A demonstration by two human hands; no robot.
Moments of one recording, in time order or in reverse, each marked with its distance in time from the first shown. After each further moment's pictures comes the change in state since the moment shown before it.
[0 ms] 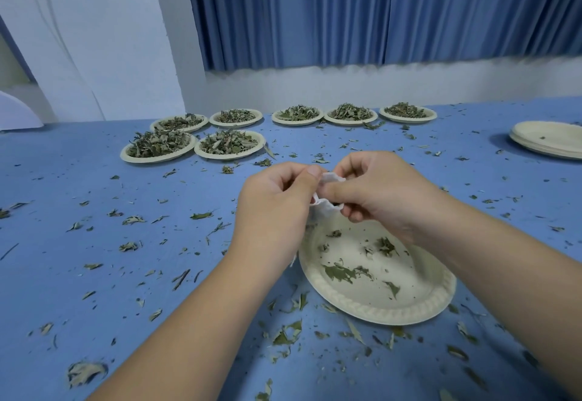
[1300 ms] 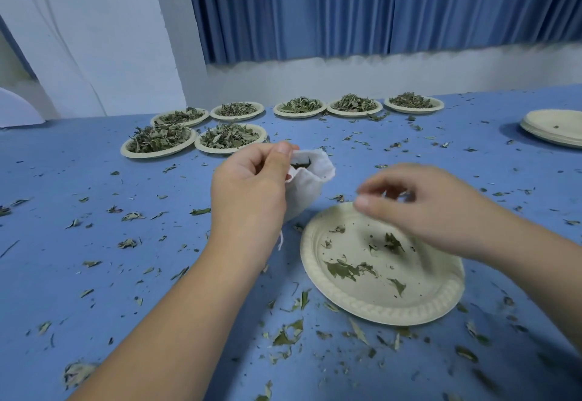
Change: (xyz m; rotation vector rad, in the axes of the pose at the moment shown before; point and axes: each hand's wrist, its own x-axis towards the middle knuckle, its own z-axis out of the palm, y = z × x) left_hand 0.009 -0.001 -0.014 -0.020 0.171 0.053; right_hand -0.026 0.019 -0.038 -0.616 0.032 -0.171
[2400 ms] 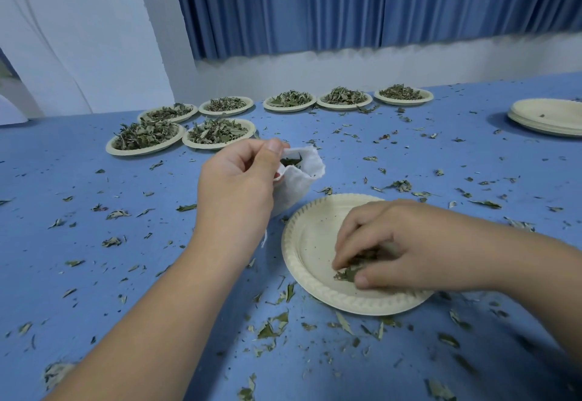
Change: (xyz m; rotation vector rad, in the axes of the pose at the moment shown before) left_hand -0.002 -0.002 0.002 0.034 -0.048 0.021; right_hand -0.020 0.004 0.005 -0.201 -0.449 -0.241
